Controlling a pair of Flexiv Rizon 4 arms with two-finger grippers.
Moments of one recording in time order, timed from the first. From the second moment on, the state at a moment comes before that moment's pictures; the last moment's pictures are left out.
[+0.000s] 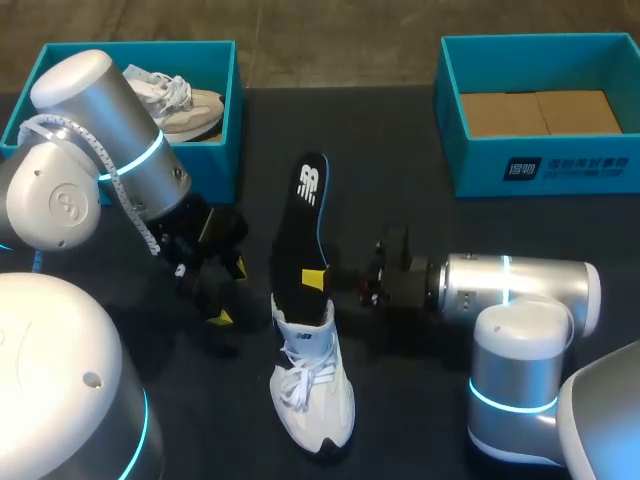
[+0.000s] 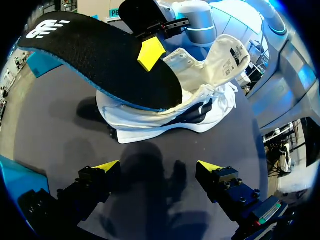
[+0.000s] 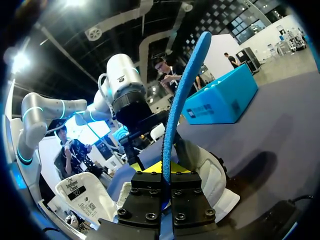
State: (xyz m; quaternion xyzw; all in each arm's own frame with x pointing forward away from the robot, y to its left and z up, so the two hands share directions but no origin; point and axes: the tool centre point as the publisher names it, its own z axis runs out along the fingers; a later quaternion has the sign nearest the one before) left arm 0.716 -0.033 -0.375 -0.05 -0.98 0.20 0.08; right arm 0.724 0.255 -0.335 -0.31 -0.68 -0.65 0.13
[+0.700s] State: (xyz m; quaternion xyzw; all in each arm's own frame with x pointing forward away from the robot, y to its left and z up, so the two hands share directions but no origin) left arm 0.710 -0.041 -0.377 -0.04 -0.98 0.18 0.07; right arm 0.713 0.254 -0.343 -0.32 -0.68 -0.65 0.14
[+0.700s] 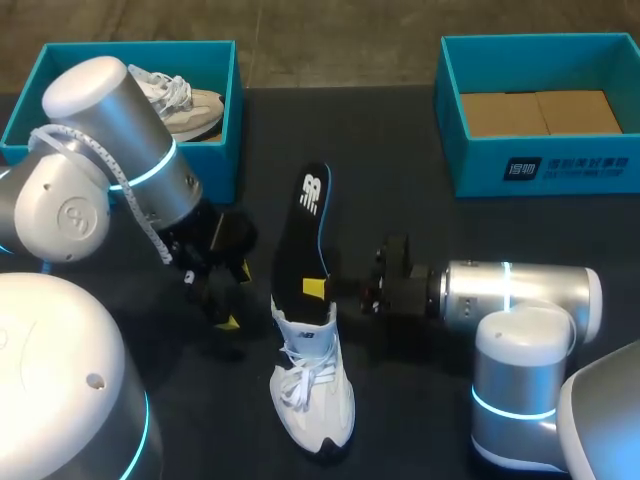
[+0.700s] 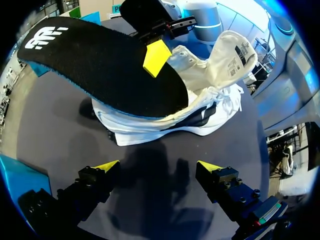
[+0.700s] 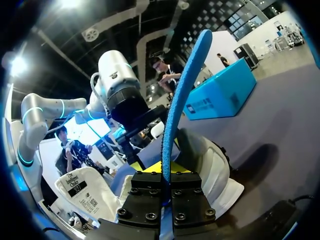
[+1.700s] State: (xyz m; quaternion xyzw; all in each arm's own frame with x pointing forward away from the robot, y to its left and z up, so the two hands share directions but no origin) left arm 0.709 -0.041 -0.376 -0.04 -0.98 0.18 0.07; right arm 0.700 0.254 -0.349 -0.32 -0.69 -0.62 0.18
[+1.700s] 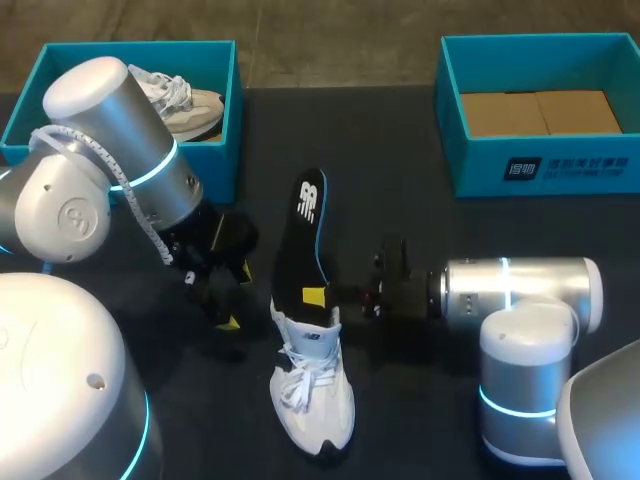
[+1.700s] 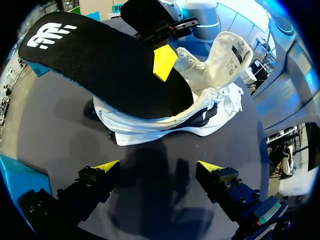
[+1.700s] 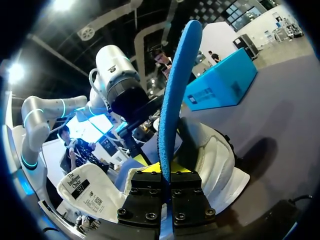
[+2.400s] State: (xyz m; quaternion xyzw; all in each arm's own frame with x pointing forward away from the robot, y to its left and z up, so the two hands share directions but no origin) left arm 0.709 -0.041 -0.376 -0.04 -0.98 0.18 0.07; right arm 0.693 0.256 -0.350 -0.31 -0.69 -0.60 0.24
